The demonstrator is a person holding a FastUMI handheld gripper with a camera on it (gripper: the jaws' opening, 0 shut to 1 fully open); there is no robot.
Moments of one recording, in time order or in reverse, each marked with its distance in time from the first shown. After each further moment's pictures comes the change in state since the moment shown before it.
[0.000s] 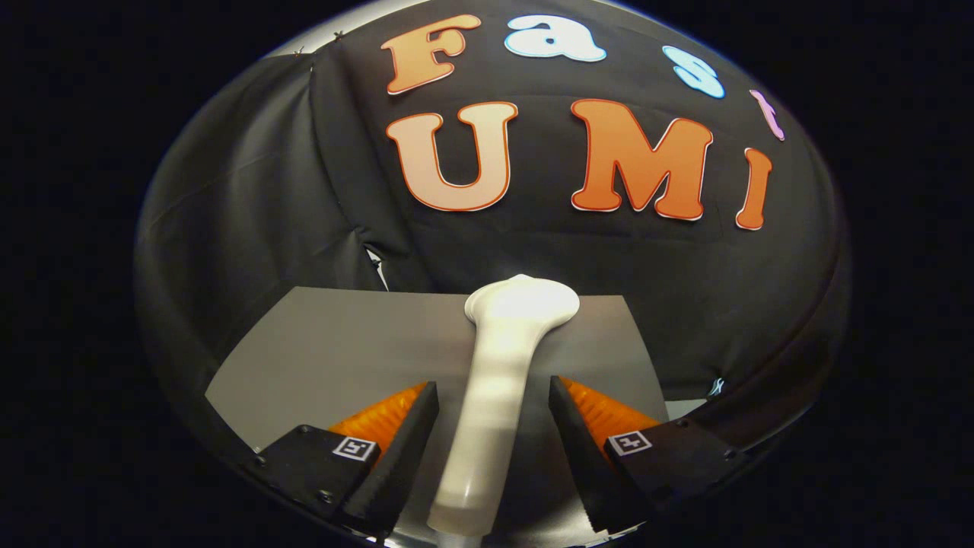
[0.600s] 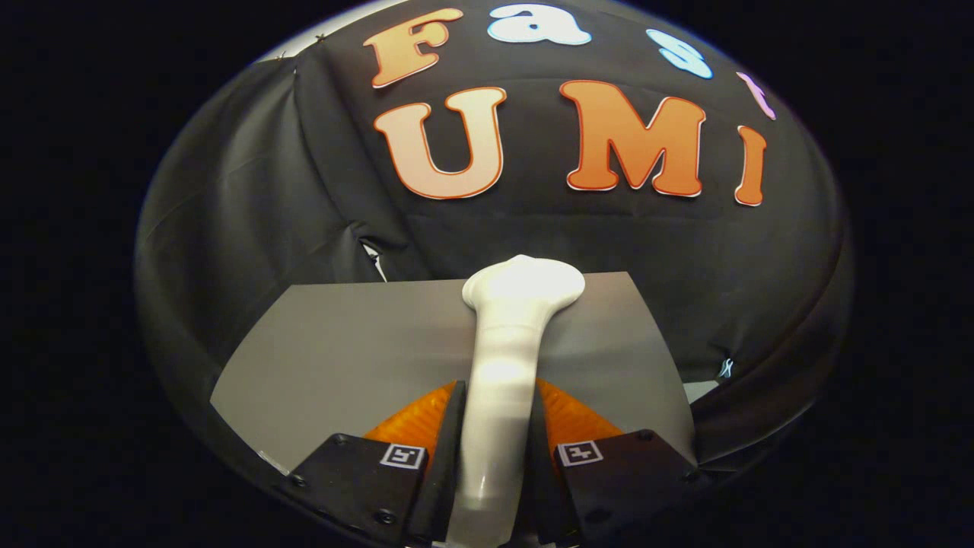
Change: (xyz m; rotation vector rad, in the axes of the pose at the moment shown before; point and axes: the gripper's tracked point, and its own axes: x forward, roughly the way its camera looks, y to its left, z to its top) arm 0.006 -0.002 -0.012 0.063 0.022 -0.007
